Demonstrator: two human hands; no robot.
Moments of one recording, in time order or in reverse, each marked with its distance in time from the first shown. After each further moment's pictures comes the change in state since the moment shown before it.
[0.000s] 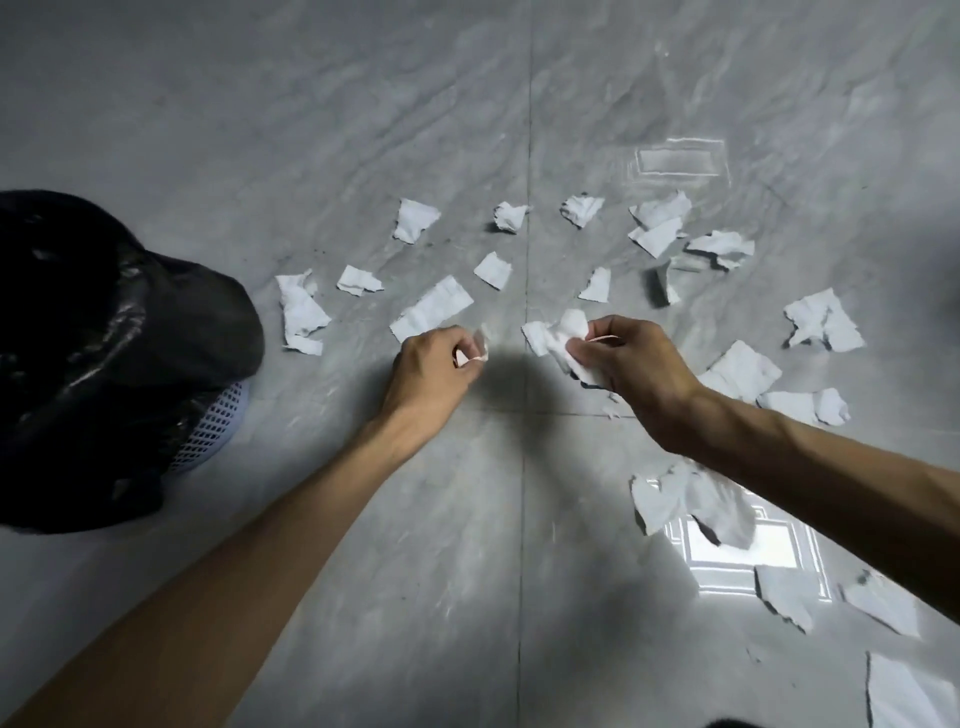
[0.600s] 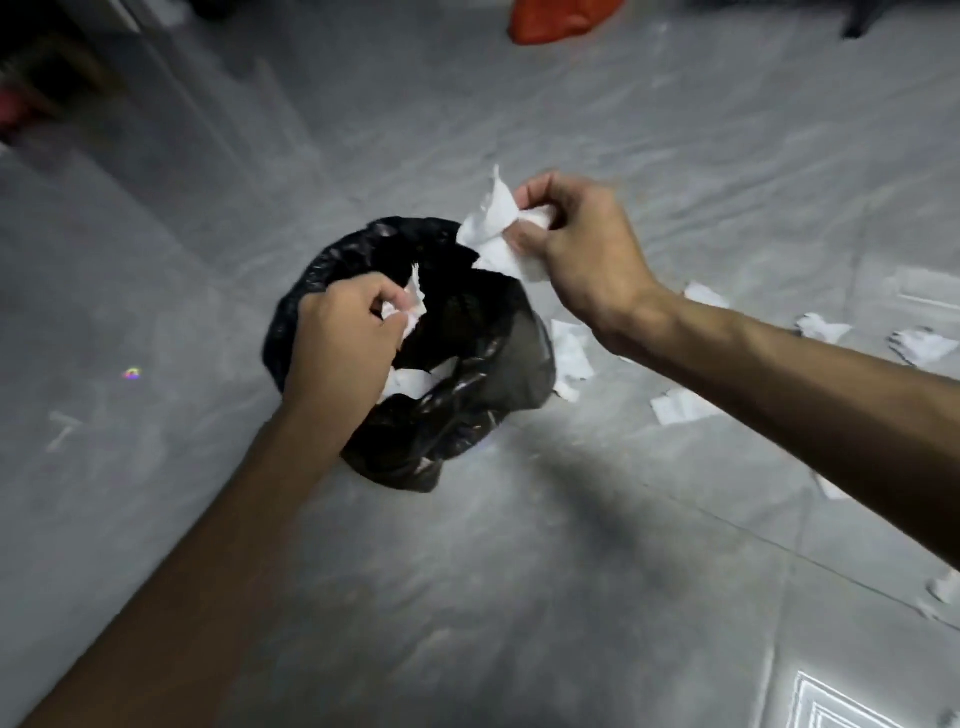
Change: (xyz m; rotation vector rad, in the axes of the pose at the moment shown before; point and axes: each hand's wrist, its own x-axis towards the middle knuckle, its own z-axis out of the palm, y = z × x) left_hand -0.070 -0.087 -0.290 0.235 0.591 -0.244; right_hand -0.004 -0.188 0.294 -0.083 -0.388 -0.655
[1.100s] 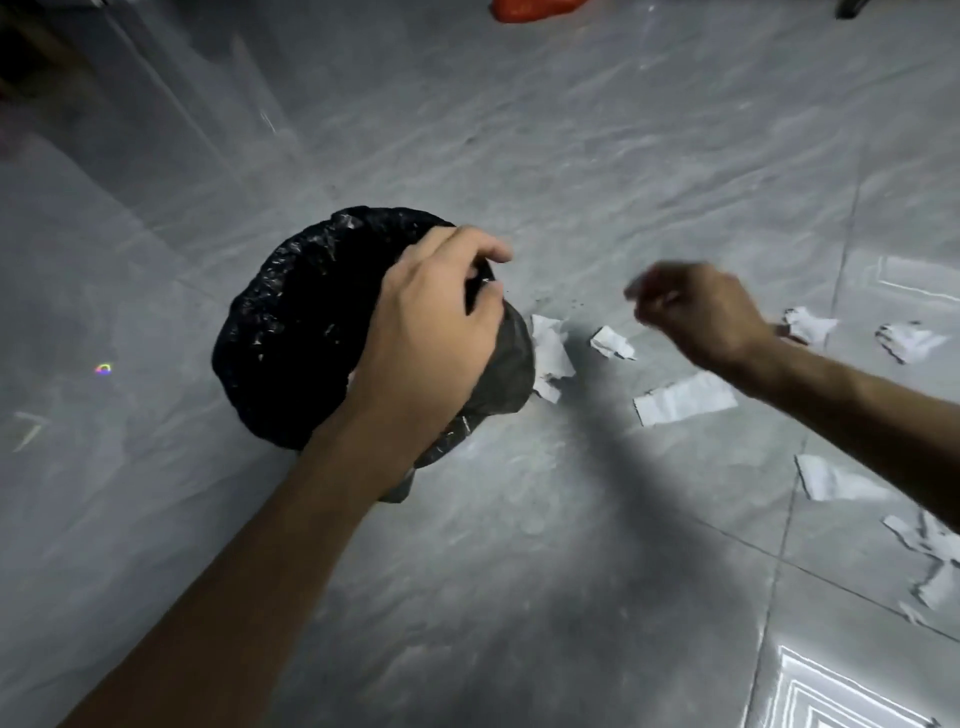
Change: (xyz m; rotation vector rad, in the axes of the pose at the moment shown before) left_hand -0.008 0.075 0.041 -0.180 -0.044 0.259; right_hand -0.004 0.112 -0.110 -0.549 -0.077 0.153
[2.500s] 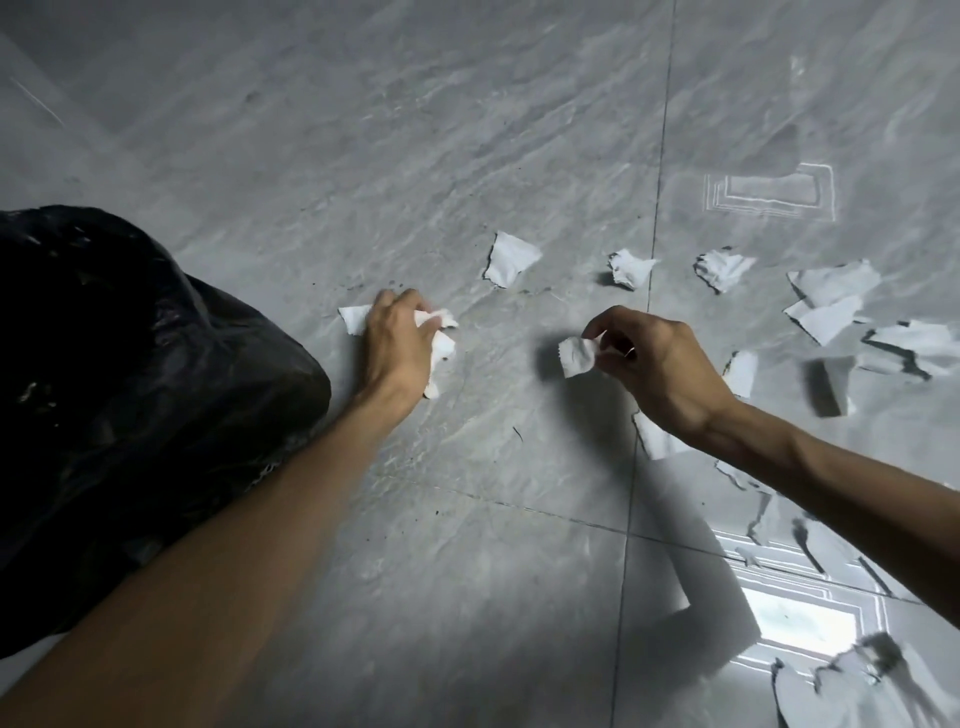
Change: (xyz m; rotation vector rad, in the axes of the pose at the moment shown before) left_hand 0.043 -0.059 0.268 0.020 -0.188 -0.213; right_hand -0.058 0.149 -0.037 -0.079 0.094 0.070
